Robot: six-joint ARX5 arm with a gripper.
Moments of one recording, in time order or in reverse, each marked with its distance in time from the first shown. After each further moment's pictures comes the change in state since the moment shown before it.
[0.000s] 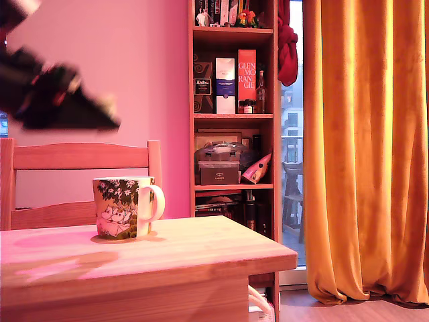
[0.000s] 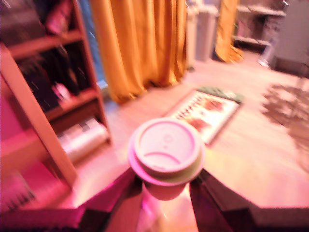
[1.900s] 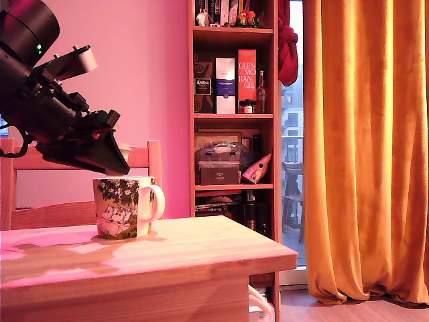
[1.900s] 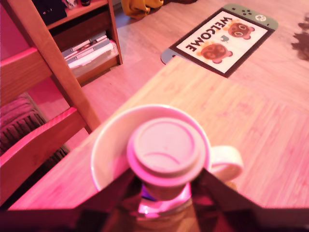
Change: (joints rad) arm 0.003 0.256 0.256 -0.368 -0.113 0.009
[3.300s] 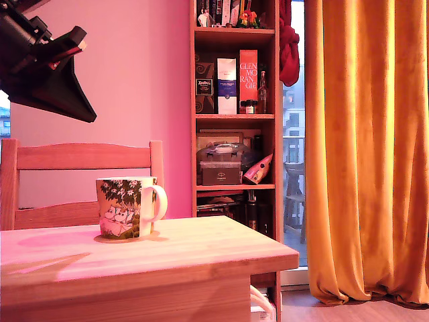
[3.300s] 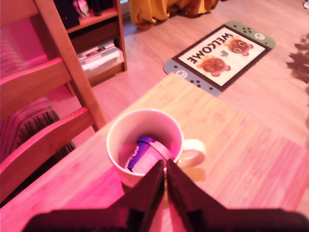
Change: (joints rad) arm 0.001 -0.323 0.007 -0.296 -0.017 -0.072
